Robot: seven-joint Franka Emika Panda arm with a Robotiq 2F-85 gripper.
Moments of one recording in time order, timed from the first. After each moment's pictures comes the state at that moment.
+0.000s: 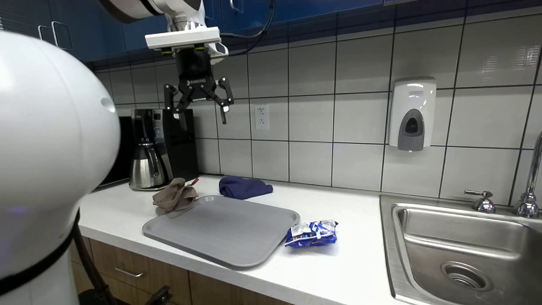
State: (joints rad) arm 0.21 -0.42 0.08 -2.38 -0.14 1.82 -0.23
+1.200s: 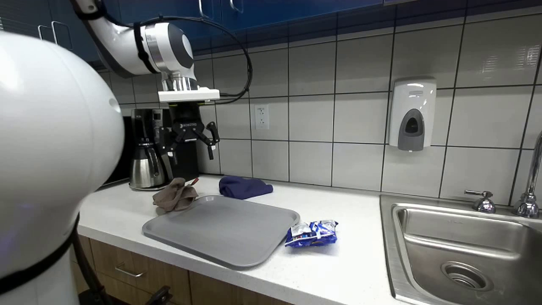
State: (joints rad) arm 0.26 -0.11 0.16 -2.34 -0.15 2.08 -0.43
